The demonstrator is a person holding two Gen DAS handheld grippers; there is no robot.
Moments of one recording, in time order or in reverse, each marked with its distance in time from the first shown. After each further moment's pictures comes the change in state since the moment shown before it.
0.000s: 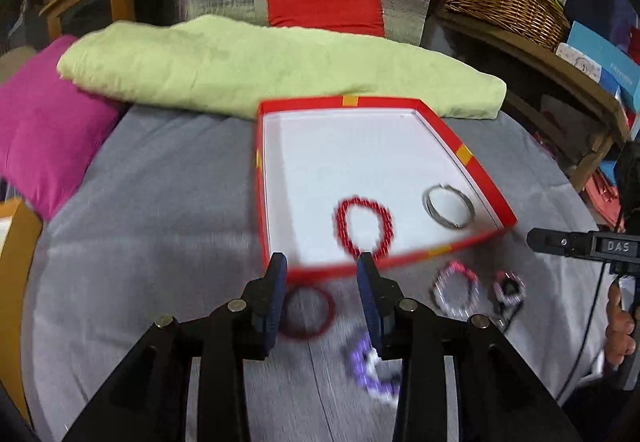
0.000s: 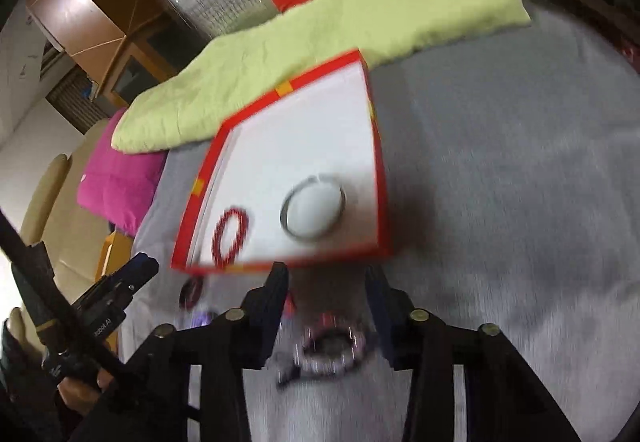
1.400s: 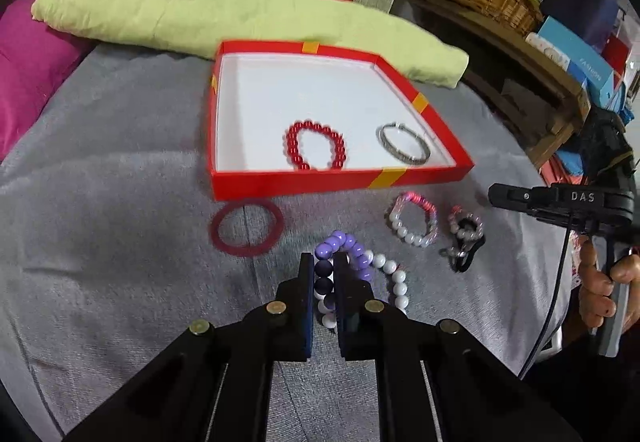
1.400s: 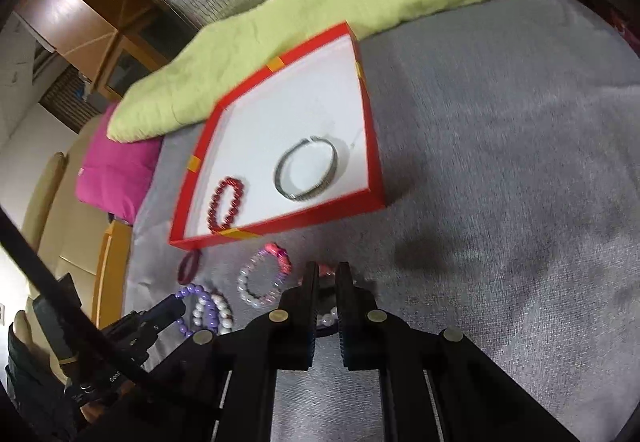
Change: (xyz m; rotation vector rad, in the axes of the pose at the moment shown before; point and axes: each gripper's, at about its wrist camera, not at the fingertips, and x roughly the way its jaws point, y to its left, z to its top) left arm 0.011 -0.003 -0.039 -0.024 0.085 -0.194; right arm -0.003 0.001 -0.013 0.009 0.006 -0.002
